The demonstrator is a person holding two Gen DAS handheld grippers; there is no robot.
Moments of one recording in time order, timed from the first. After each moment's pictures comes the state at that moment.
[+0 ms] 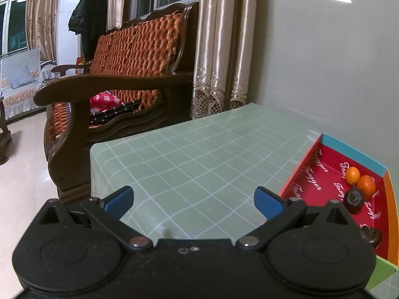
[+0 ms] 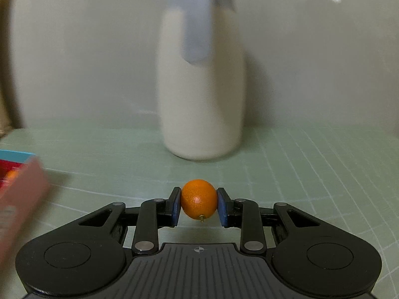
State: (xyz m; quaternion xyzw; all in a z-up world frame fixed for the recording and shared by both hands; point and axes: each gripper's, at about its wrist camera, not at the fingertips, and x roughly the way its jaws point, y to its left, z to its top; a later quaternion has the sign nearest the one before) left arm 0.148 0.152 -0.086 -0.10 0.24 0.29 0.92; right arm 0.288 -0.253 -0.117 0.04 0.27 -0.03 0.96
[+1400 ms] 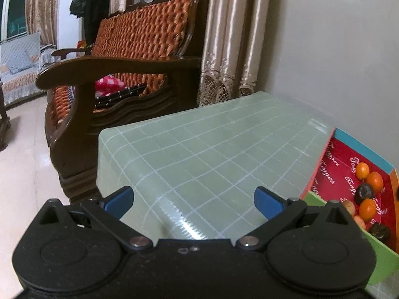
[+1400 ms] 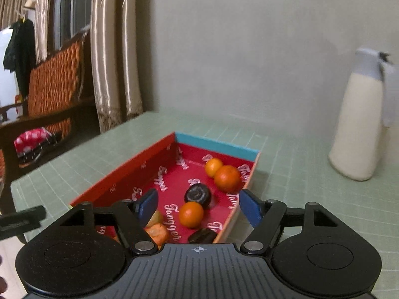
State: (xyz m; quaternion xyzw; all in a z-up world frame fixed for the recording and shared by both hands) left arm 0.140 0.177 -0.089 -0.12 0.27 0.28 0.91; right arm 0.207 -0.048 -0.063 0.00 0.25 0.17 0.95
